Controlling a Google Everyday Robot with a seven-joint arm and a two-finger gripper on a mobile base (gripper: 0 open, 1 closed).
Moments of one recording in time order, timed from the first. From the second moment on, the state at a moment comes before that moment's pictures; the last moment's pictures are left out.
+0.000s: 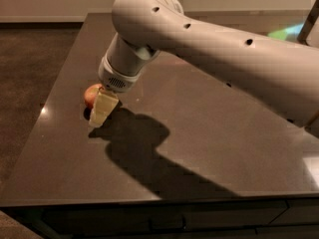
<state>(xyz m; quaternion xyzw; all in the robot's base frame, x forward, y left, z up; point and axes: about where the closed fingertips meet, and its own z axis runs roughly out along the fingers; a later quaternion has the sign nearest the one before) 0.550 0.143 0.856 -0.67 0.68 0.14 0.25</state>
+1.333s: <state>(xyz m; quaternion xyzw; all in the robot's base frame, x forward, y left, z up) 0.544 0.110 0.930 -0.68 0.66 0.17 0.28</state>
